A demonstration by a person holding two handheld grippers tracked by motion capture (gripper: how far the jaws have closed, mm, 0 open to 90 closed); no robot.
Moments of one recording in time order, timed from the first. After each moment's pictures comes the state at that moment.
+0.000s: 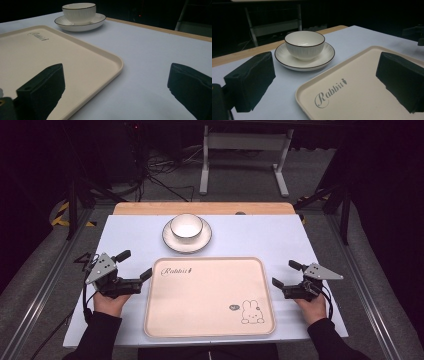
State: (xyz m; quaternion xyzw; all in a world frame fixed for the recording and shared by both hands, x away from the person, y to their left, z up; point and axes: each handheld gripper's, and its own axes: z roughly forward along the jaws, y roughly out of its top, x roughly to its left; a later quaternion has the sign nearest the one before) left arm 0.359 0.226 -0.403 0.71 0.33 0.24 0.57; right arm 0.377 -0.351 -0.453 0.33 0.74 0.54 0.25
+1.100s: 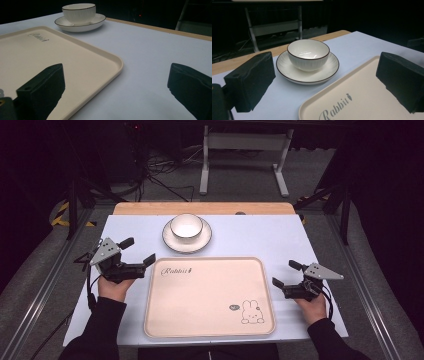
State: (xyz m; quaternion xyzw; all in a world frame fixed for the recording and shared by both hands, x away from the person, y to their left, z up) left arm 0.395 0.217 -0.386 0.70 0.34 0.23 0.58; right arm 0.378 -0.352 -0.453 0.33 0.74 0.54 0.24
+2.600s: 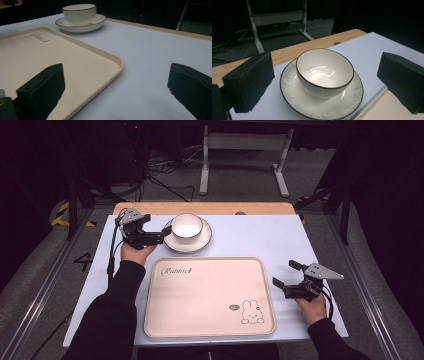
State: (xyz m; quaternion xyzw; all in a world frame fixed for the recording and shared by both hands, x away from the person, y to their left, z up) left arm 0.493 0.181 -0.377 0.71 0.38 0.21 0.55; right arm 0.378 -0.353 -0.453 0.33 0.73 0.54 0.24
